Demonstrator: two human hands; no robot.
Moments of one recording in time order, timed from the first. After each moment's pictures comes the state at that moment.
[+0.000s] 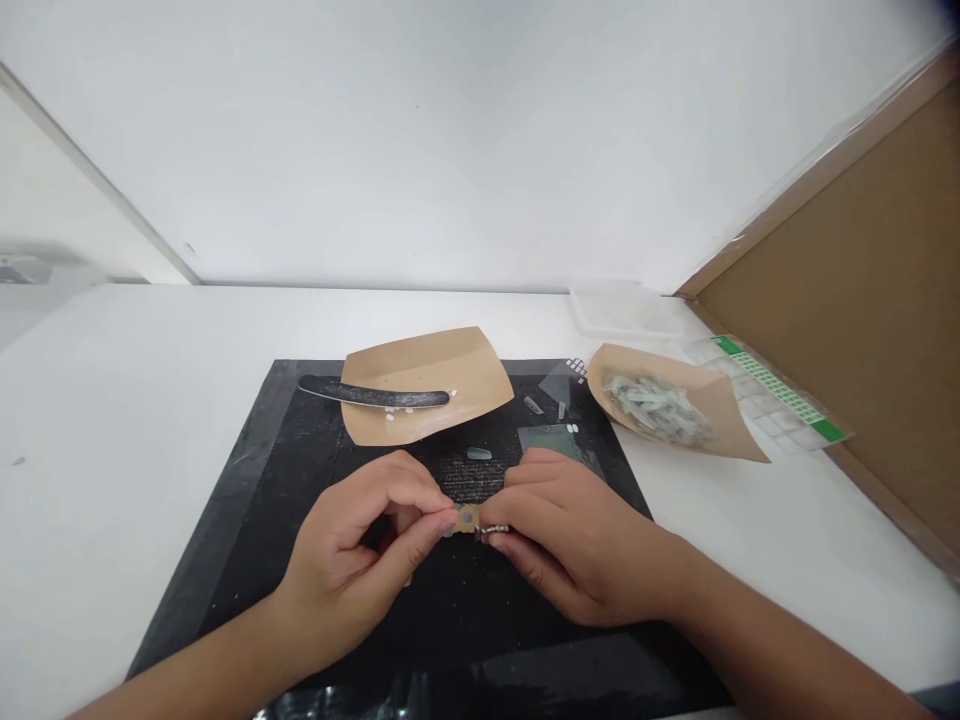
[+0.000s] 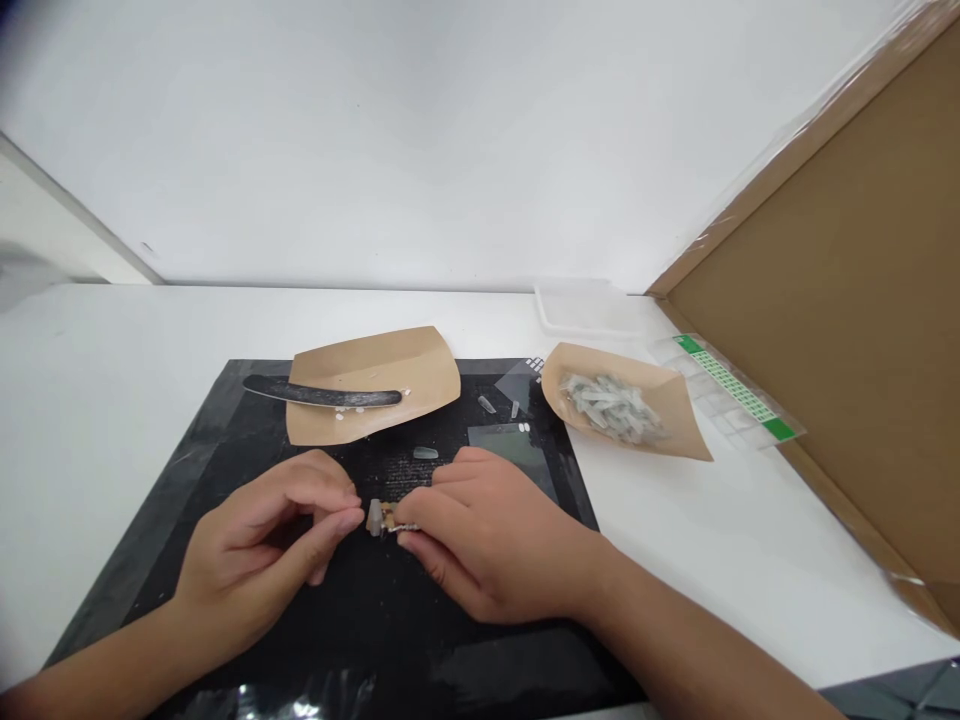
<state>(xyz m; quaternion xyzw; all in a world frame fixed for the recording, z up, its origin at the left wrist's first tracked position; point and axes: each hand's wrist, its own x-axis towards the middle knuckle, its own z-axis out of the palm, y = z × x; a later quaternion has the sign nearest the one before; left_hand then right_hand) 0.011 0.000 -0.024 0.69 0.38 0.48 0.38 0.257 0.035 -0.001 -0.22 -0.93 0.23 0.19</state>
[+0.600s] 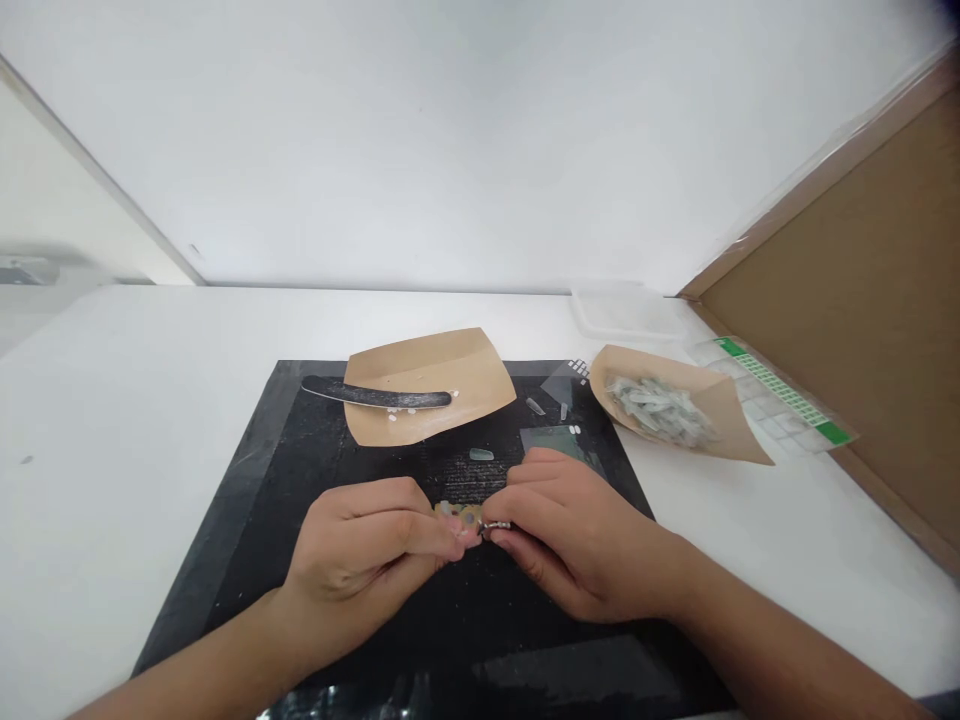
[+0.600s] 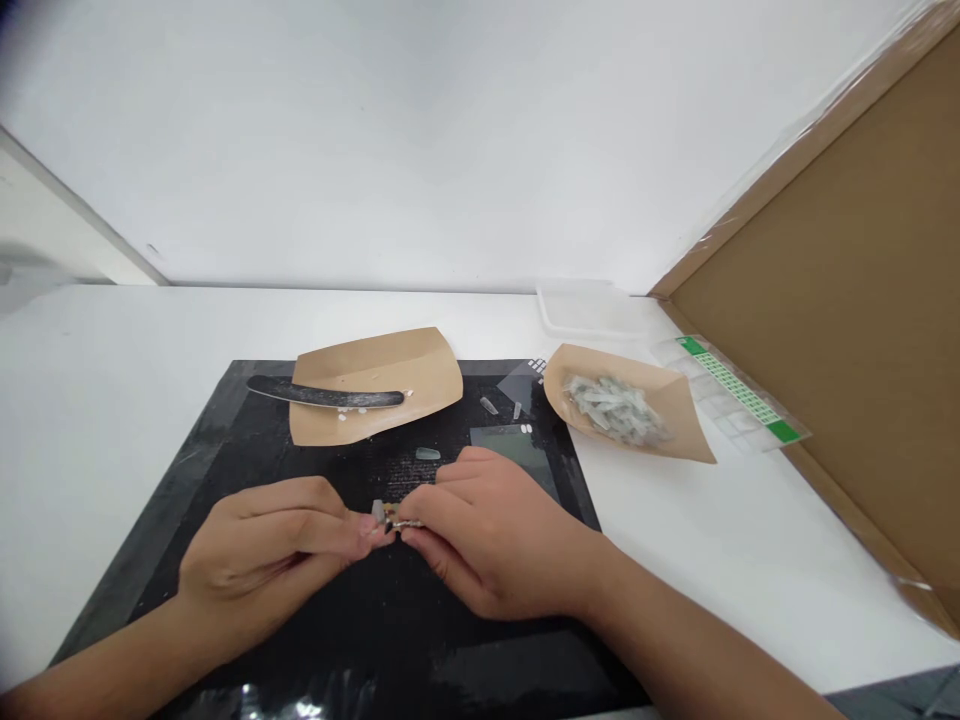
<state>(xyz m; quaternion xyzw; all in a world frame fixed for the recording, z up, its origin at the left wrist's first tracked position) 0.008 0.003 -0.027 0.78 0.30 0.48 0.28 0.257 0.036 -0.003 -0.22 -0.93 0.22 0.18</state>
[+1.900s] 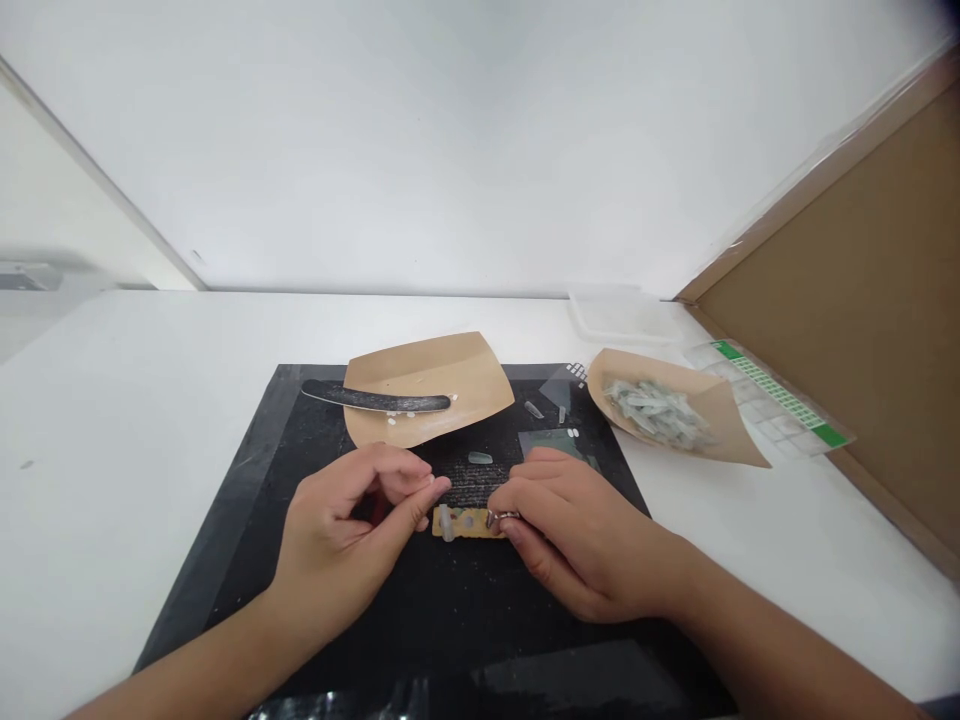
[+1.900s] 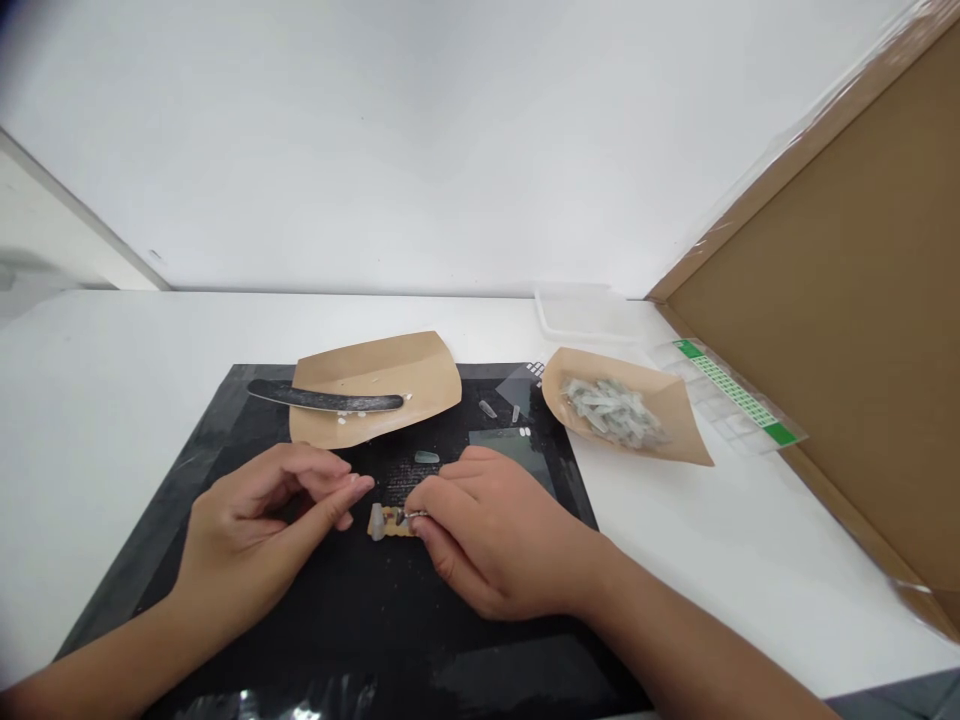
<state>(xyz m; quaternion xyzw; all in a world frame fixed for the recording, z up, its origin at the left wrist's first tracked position) 0.009 0.004 -0.036 0.64 0.52 0.48 0.31 0.257 0.038 0.003 -0.24 -0.93 0.22 0.20</state>
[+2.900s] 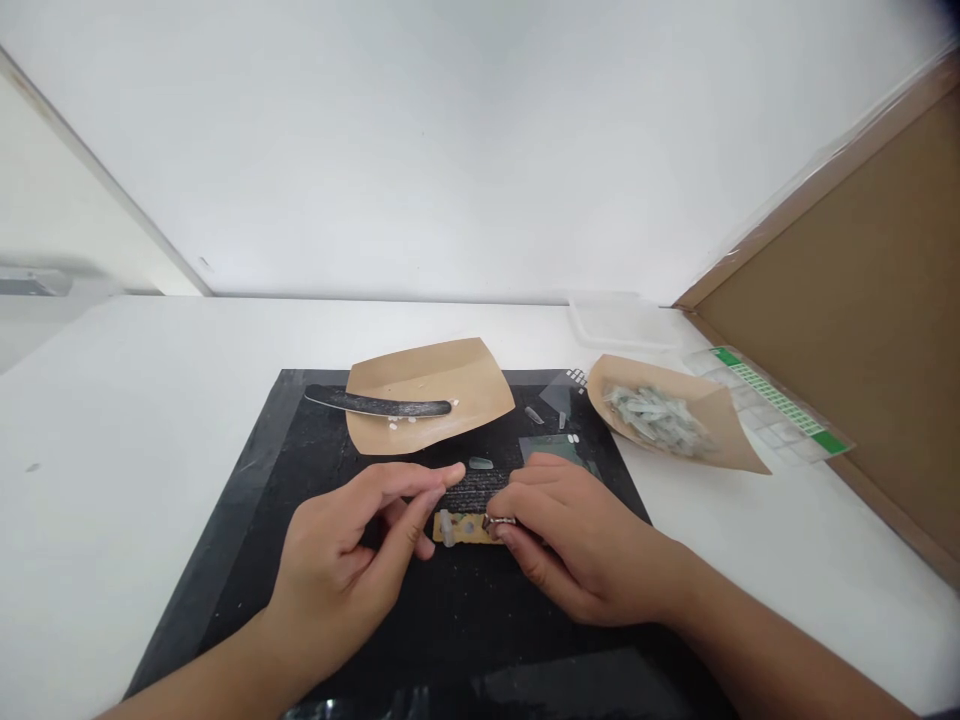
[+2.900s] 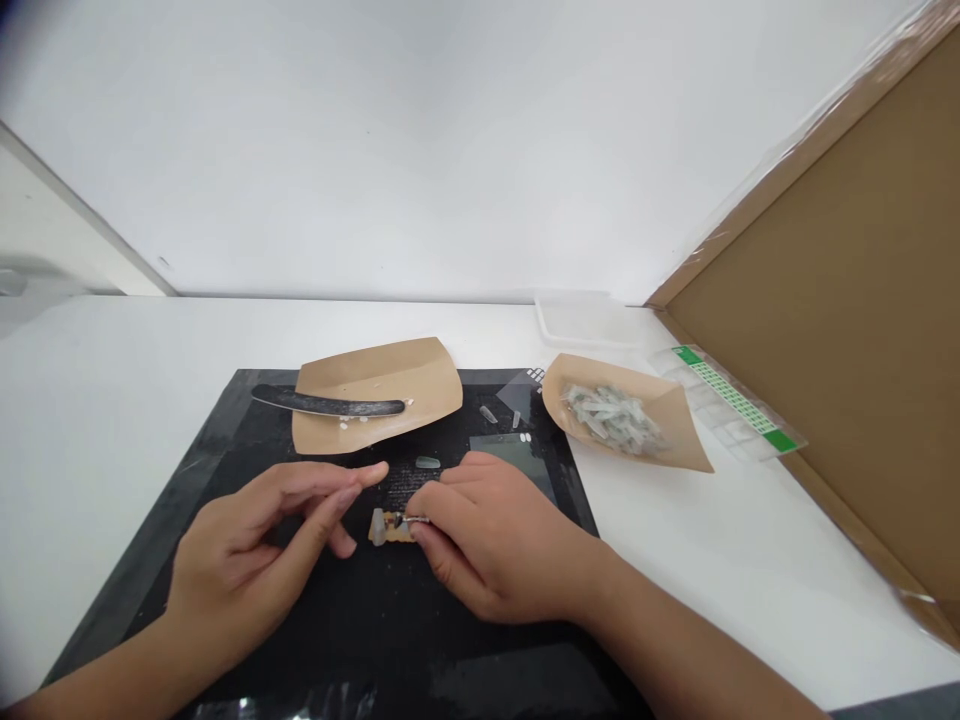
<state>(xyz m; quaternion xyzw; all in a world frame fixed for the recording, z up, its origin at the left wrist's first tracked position) 0.009 -0.002 -0.026 0.71 0.48 0.45 0.25 0.258 0.039 0.001 -0.24 -0.93 0.22 0.17</state>
